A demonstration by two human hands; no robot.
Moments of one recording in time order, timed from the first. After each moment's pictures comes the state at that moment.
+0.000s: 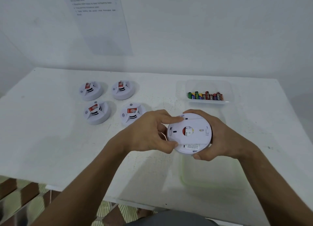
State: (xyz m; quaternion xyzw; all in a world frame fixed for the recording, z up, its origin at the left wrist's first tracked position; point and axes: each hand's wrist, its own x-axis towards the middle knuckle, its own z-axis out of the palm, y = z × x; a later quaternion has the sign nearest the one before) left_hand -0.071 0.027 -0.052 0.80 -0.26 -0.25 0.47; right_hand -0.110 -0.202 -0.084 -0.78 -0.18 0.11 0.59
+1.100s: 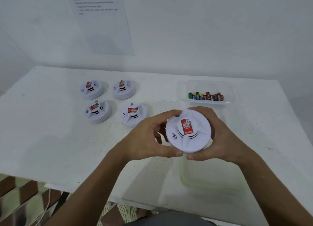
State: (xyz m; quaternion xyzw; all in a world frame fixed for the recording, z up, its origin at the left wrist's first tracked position) left_hand -0.090 0.033 -0.058 0.80 -0.27 -0.18 0.50; right_hand -0.120 -0.196 -0.092 -0.80 -0.15 0.03 0.59
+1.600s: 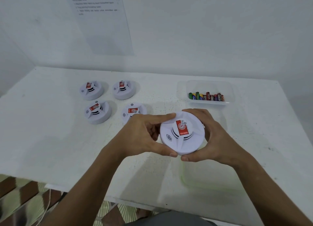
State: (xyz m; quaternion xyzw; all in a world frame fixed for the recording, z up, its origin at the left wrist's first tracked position) left_hand -0.086 0.044 -0.053 0.80 -0.24 -0.17 0.52; right_hand -0.119 -0.186 -0.094 -0.81 -0.16 0.02 0.57
